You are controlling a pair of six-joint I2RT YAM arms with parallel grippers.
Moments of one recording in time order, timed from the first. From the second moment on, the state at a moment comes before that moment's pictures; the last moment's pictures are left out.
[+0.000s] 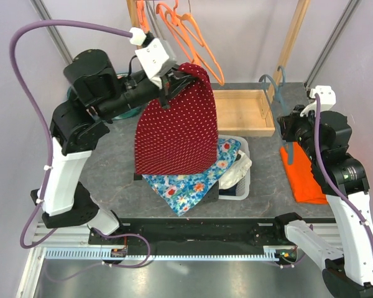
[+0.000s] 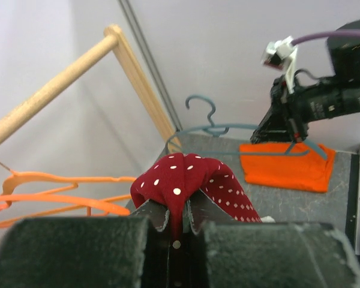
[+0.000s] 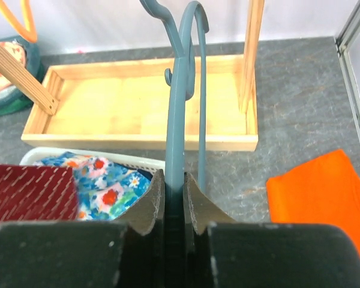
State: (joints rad) left arm -0.88 1.53 2.46 -0.81 0.23 0.30; right arm 0.24 0.86 1.33 -0.74 0.11 0.21
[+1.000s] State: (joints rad) left arm -1.02 1.52 1.24 -0.64 -0.06 0.65; right arm 0.24 1.16 1.81 -0.72 0.10 0.25
